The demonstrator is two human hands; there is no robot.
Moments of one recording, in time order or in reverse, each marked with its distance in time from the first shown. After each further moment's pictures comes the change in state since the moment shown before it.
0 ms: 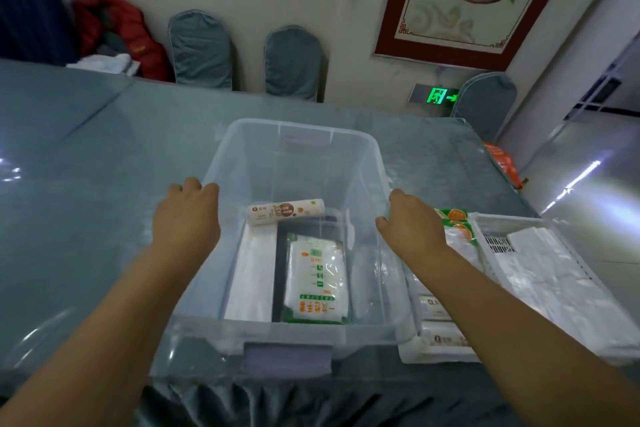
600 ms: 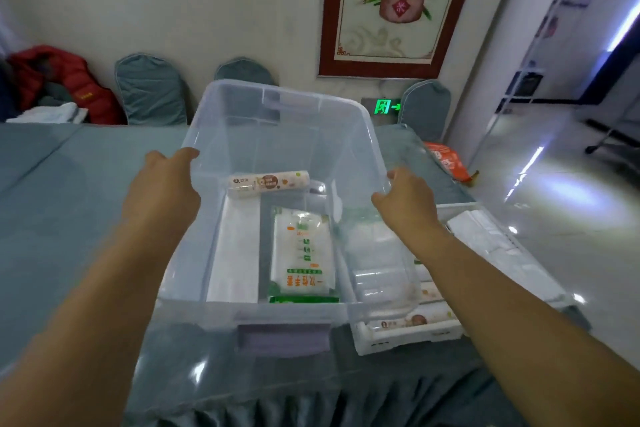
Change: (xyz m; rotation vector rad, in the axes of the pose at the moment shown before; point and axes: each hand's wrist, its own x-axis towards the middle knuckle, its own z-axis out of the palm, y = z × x) left_hand -0.017 0.082 -0.075 -0.338 0.186 0.019; right_hand -0.025 0.075 -0.077 0.375 0.229 0.270
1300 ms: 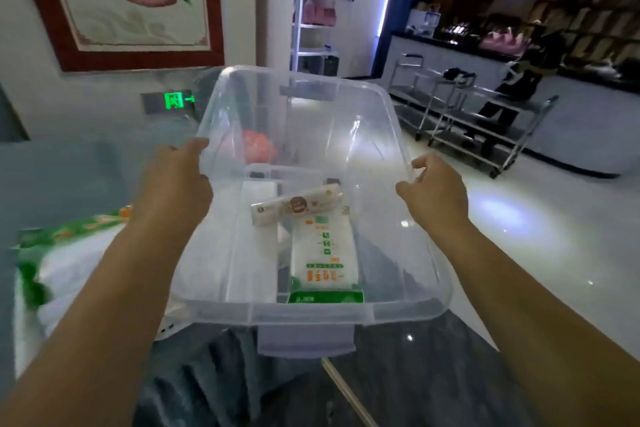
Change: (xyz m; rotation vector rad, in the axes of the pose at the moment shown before) left_hand -0.232 0.459 0.142 -0.426 -0.177 0.482; right_hand -0.114 0.406 -0.380 -0.132 0.443 0.383
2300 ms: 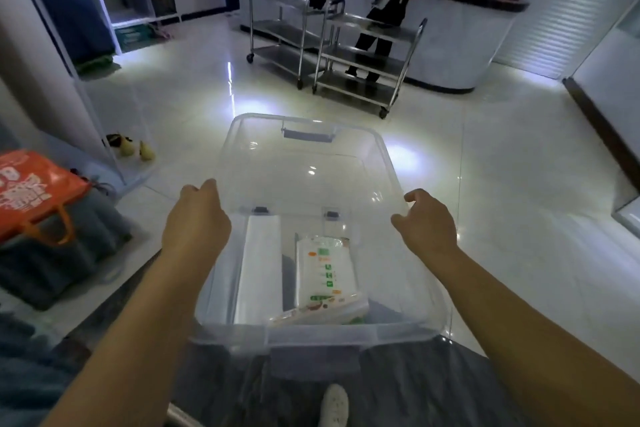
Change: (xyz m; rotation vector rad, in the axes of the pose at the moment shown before) left_hand 0.307 0.274 0.535 0.073 -0.526 0.205; right_hand 0.405 0.376 0.085 -0.298 0.012 0.494
